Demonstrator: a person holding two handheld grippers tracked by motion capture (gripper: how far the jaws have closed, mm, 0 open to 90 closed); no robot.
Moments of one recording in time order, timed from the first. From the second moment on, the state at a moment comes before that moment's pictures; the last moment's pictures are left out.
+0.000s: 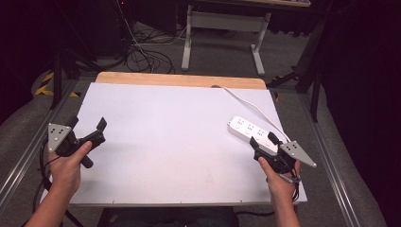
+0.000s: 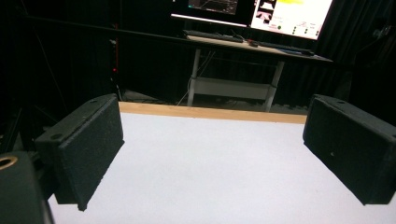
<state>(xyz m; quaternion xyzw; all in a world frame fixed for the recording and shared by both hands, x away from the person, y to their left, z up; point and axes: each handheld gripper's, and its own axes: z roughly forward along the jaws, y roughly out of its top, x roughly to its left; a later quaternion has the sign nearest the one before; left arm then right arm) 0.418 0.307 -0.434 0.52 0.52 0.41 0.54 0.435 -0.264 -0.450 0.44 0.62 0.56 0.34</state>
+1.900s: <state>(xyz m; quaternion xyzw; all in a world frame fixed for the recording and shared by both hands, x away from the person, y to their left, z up) 0.417 0.306 -0.435 0.54 0.51 0.42 0.53 0.478 -0.263 -0.420 0.49 0.69 0.47 0.27</state>
